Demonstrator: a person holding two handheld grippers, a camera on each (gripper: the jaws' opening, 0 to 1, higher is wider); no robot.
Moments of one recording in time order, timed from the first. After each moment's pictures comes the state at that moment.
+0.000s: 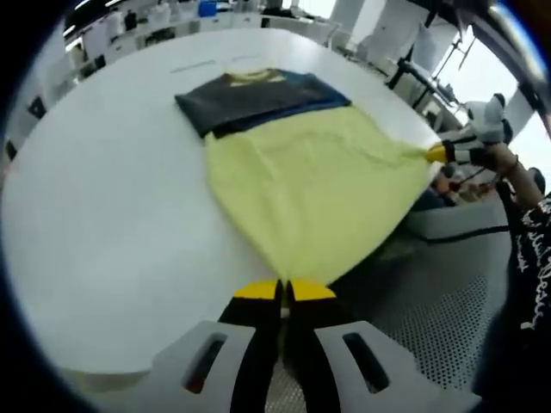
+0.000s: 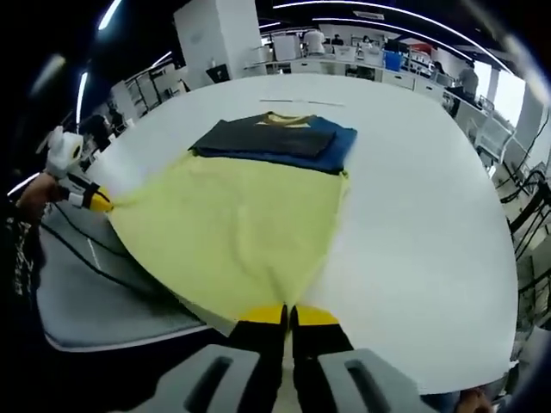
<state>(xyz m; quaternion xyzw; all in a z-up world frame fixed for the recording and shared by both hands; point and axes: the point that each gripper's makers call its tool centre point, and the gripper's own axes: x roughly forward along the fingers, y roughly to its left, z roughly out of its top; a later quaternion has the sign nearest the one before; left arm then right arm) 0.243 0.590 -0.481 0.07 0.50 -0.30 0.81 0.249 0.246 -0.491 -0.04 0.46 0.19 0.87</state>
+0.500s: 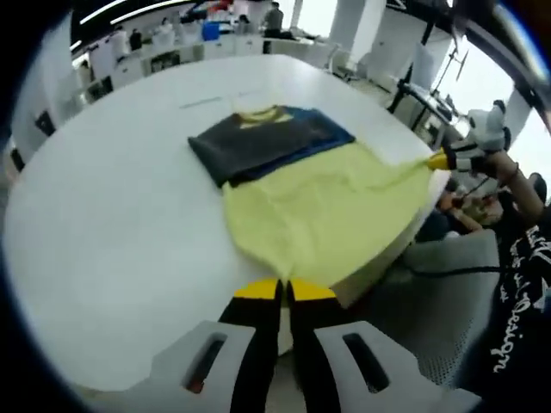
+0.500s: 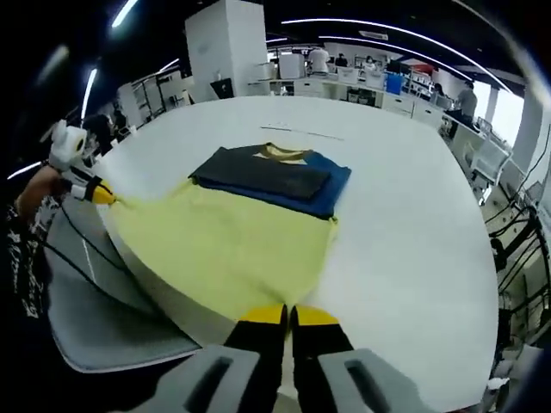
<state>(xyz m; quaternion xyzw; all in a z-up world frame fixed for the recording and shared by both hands) 0.280 0.587 -0.440 0.07 0.45 -0.30 0.84 0.285 0.245 -0.452 -0.06 0.41 0.20 0.89</state>
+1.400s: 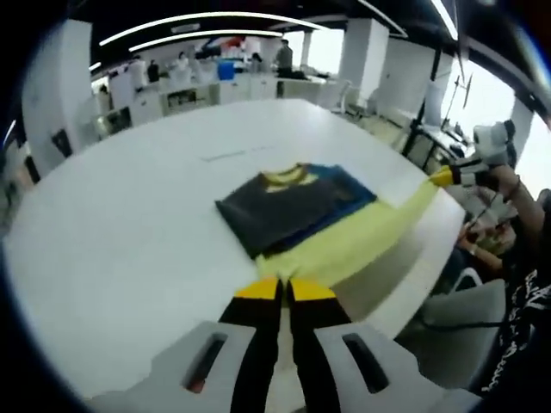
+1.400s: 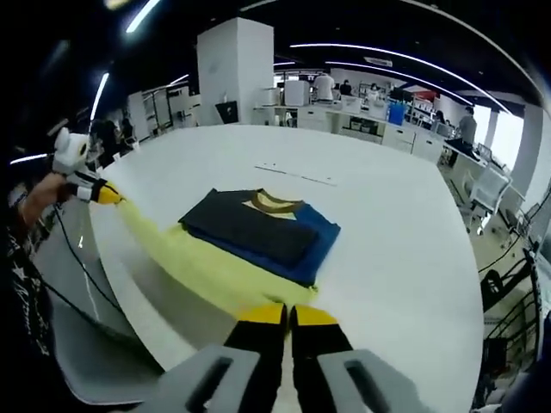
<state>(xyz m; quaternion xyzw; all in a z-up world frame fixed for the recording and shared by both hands) 0.354 0.597 -0.394 0.05 0.35 -0.27 0.90 0.360 0.246 -0.401 -0.07 0.34 0.21 0.91</state>
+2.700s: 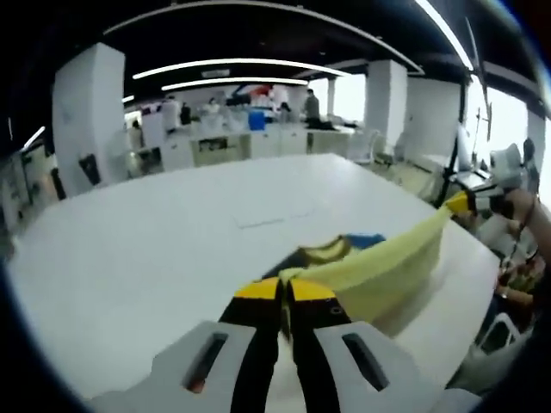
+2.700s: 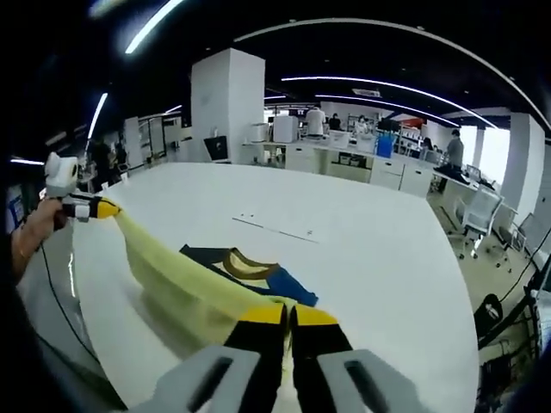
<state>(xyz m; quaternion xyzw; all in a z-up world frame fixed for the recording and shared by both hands) 0.457 0.594 -0.351 0.04 0.22 -0.20 0.95 0.467 0.244 -0.367 -0.06 0.26 0.19 0.95</state>
